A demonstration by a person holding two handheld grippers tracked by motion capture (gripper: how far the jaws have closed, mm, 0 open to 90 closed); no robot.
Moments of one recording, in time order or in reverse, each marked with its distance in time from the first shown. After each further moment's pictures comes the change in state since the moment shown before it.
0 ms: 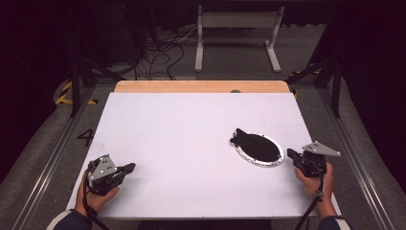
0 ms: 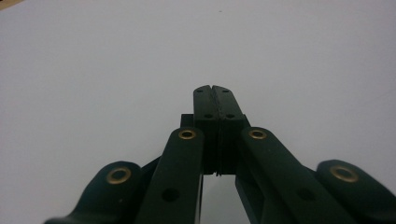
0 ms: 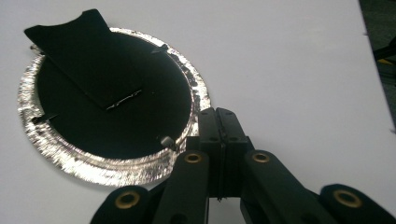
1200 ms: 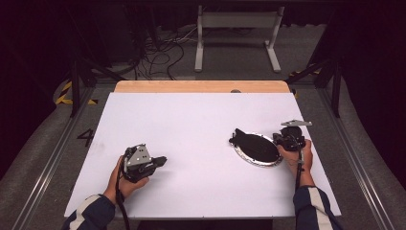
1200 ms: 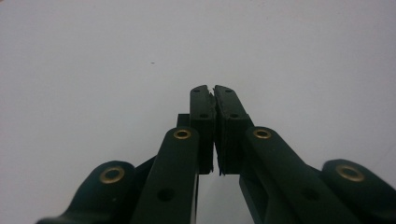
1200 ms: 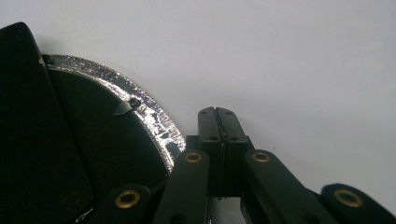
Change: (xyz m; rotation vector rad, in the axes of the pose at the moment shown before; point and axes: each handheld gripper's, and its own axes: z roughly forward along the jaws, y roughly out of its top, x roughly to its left) left arm -0.025 0.051 0.065 0.010 -0.168 0.080; right arm 0.001 0.050 0.074 0.152 -0.014 0.034
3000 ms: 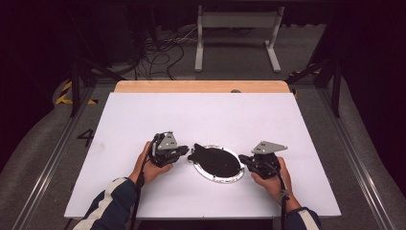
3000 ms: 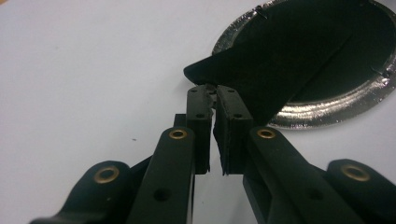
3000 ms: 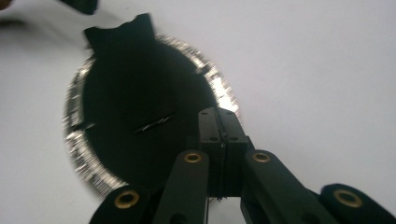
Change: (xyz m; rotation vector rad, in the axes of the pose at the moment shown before) left arm 0.007 0.046 0.065 0.032 -0.032 0.053; right arm 0.119 -0.026 -0.052 -0.089 0.359 -0.255
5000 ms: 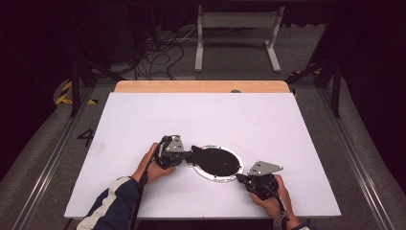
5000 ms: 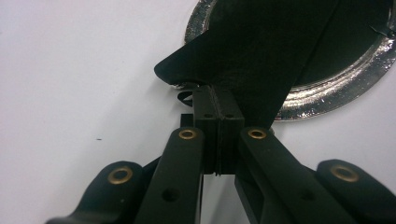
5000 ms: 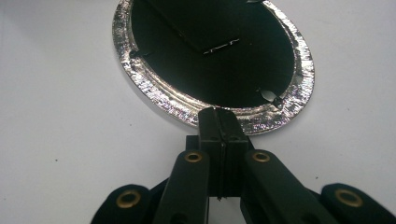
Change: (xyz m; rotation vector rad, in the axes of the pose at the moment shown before) left arm -0.005 -0.001 0.017 0.096 -0.062 0.057; right arm 0.033 -0.035 -0.002 0.055 0.022 -0.056
